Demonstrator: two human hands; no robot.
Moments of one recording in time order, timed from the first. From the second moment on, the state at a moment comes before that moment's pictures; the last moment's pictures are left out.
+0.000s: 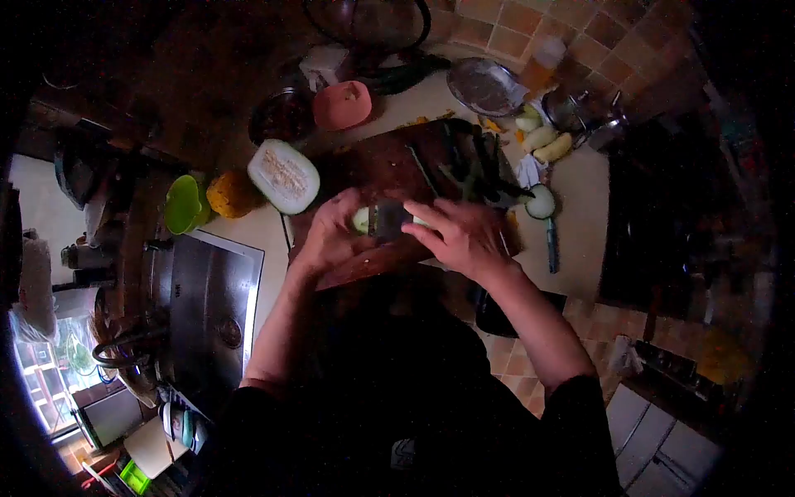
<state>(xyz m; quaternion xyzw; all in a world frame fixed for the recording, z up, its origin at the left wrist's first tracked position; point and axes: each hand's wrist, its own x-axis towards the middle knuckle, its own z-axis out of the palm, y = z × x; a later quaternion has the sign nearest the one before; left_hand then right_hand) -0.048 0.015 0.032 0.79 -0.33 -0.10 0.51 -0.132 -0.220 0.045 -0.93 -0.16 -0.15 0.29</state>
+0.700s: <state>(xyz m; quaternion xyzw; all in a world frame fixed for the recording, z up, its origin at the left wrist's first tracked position) -0.026 0.045 0.009 0.77 -0.35 -0.17 0.50 -0.085 -0.212 0.047 -0.92 -0.17 -0.04 0.36</state>
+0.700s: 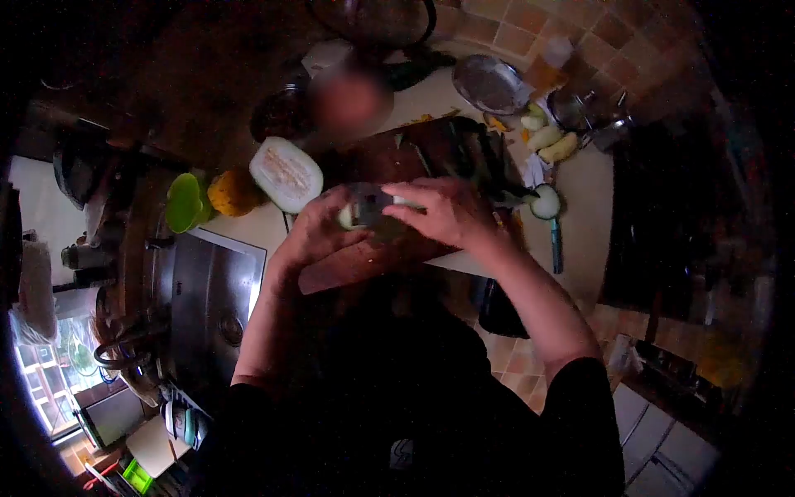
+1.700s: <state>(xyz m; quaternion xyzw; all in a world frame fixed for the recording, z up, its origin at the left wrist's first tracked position) -0.051 0.107 -0.017 0.74 -0.21 -0.17 0.62 -0.115 -0.300 -0.114 -0.89 -0.03 0.12 0.44</state>
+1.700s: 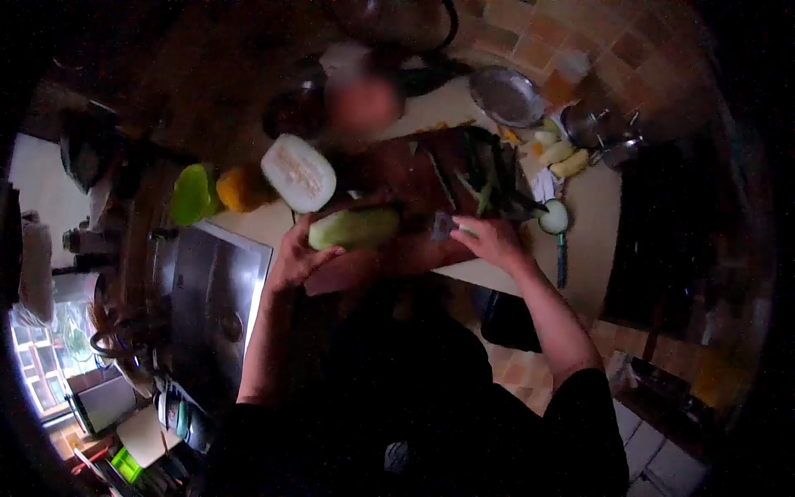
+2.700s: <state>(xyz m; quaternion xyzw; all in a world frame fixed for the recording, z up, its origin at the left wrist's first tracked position) -0.092 0.117 -0.062 0.86 -0.21 -0.04 0.46 -0.072 -0.132 0.002 -0.92 -0.34 -0.07 0.20</state>
